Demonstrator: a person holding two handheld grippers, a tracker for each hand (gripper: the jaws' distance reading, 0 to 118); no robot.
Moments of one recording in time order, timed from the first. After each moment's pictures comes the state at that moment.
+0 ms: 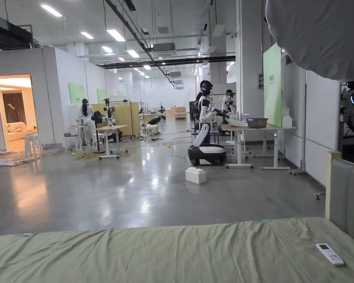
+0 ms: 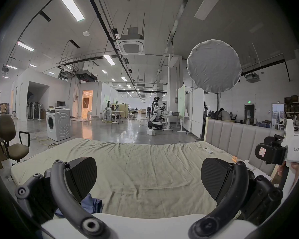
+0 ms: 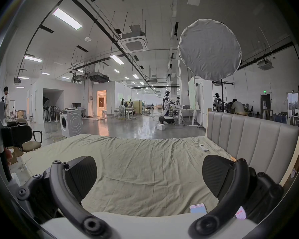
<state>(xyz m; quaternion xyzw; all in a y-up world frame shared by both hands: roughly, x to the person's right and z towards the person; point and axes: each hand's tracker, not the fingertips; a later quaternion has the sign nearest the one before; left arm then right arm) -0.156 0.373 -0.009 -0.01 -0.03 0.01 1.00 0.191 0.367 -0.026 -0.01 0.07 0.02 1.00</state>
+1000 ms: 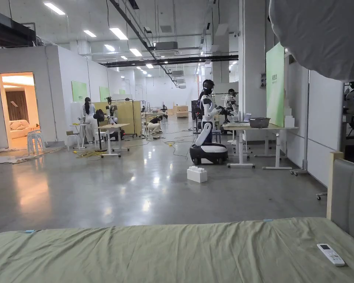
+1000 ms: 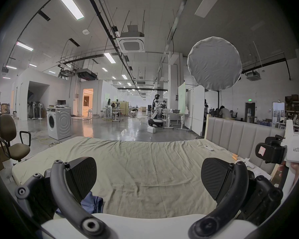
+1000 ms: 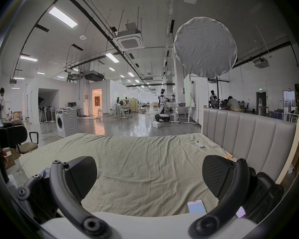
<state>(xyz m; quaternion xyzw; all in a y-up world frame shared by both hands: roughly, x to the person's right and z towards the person) -0.155 0.372 -0.008 -0.02 -0.03 0.01 1.00 0.192 0.363 -0.027 -0.02 0.04 0.01 1.00</state>
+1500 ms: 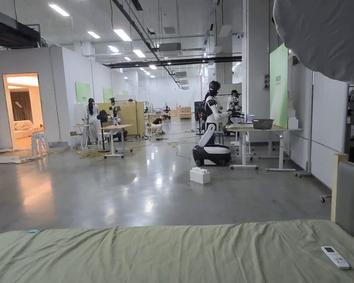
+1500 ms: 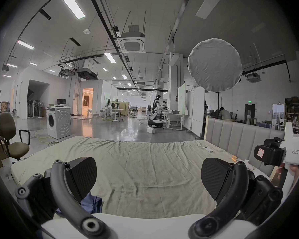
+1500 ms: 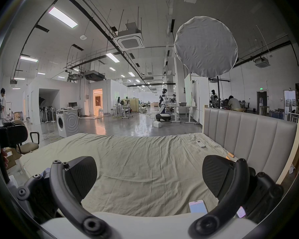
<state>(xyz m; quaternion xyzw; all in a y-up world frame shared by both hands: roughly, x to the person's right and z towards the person) -0.156 0.374 -0.008 -0.02 -0.03 0.01 1.00 0.190 0.365 -0.028 -0.02 0.05 0.01 1.00</state>
